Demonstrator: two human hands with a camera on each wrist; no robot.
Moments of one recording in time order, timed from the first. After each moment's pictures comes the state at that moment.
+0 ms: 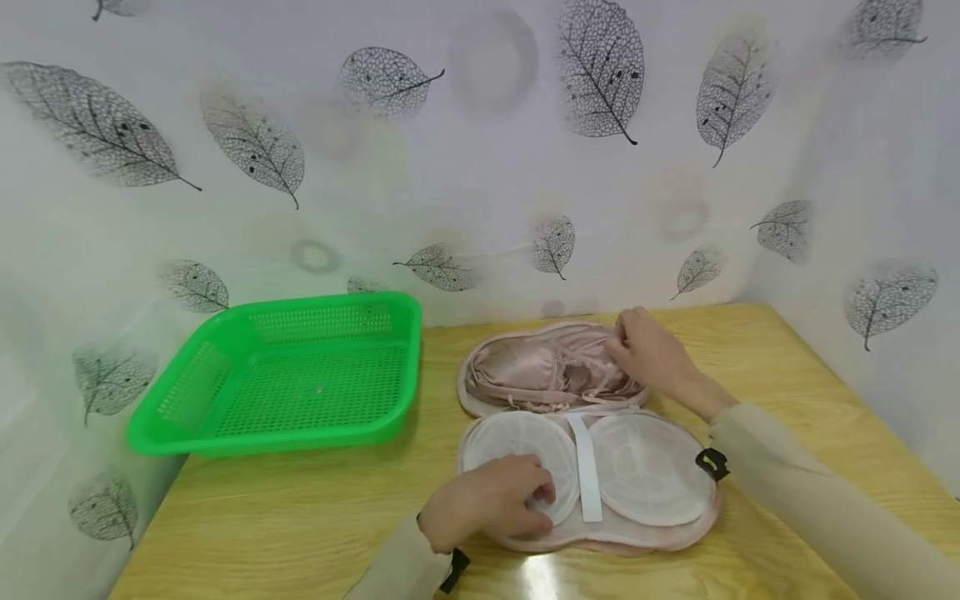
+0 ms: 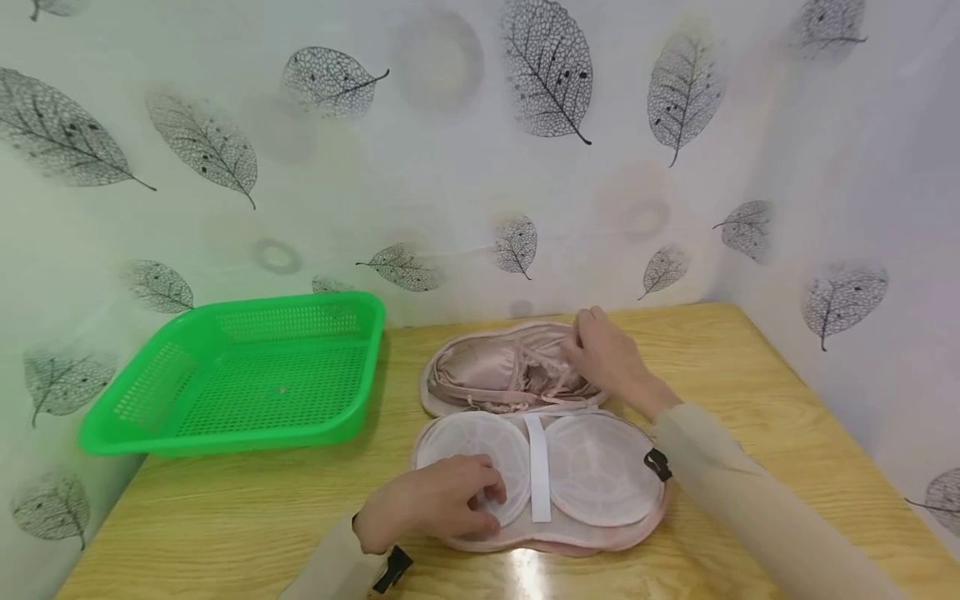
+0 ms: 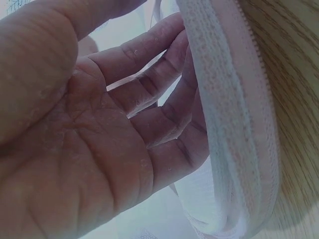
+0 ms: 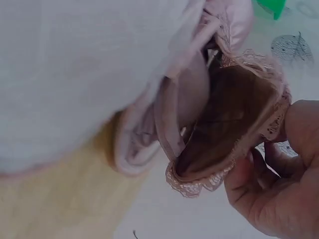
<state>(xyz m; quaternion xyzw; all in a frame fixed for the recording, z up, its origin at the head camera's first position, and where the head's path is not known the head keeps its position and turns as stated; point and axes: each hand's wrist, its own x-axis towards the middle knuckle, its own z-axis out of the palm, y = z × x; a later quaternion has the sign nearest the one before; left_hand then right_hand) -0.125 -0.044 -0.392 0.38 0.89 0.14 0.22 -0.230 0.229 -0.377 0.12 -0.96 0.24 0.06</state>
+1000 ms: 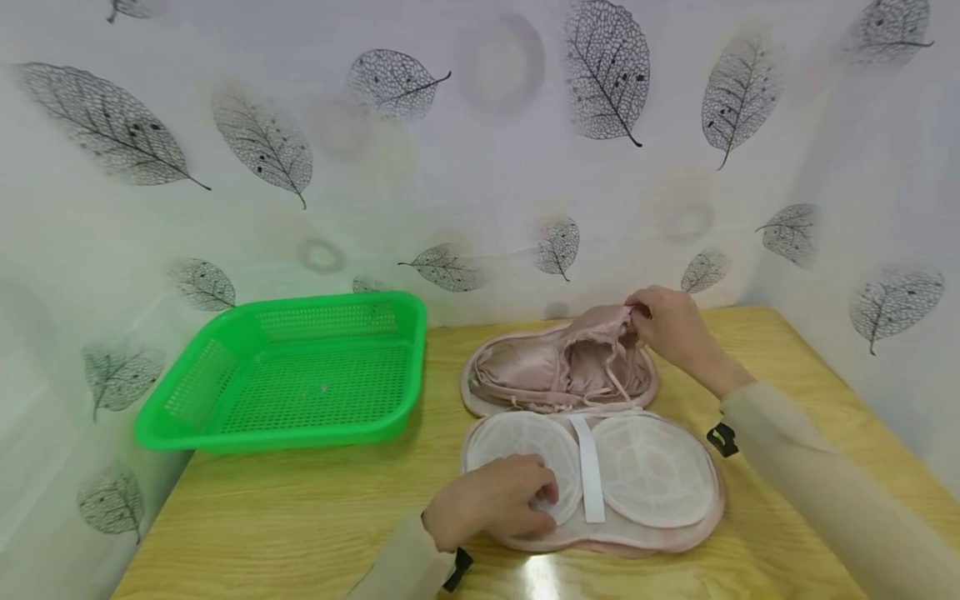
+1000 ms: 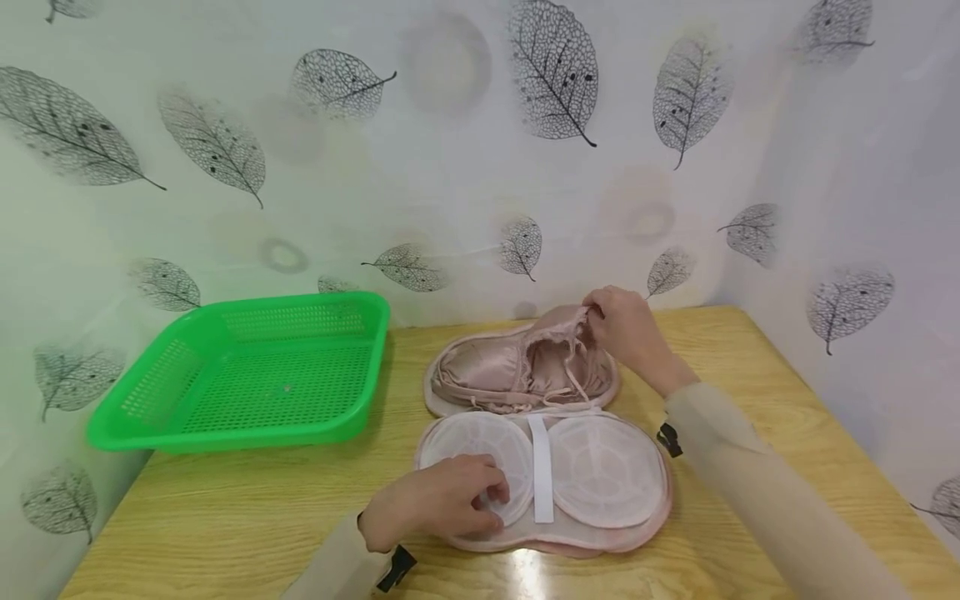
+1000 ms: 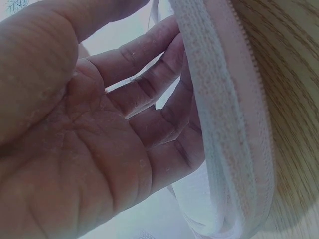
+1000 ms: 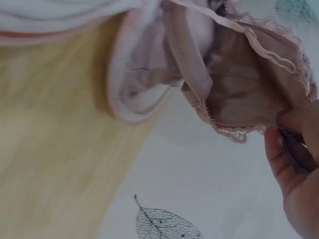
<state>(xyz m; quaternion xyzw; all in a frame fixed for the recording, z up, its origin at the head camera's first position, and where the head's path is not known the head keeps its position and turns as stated) -0.125 -0.043 -0.392 0.38 0.89 0.14 0.22 -0.257 0.253 -0.366 0.23 -0.91 0.20 0.28</state>
